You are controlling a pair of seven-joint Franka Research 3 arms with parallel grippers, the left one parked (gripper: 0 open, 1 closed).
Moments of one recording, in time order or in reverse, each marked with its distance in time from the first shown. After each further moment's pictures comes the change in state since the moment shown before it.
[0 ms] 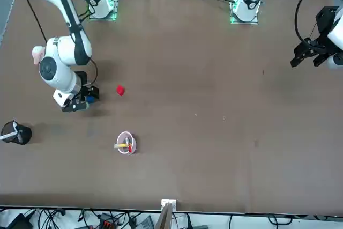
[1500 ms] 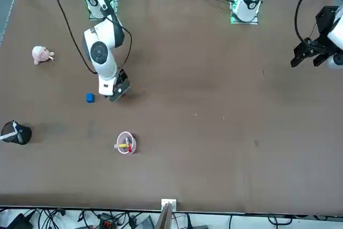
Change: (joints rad) arm 0.291 0.052 0.004 -0.031 -0.145 0.063 -0.208
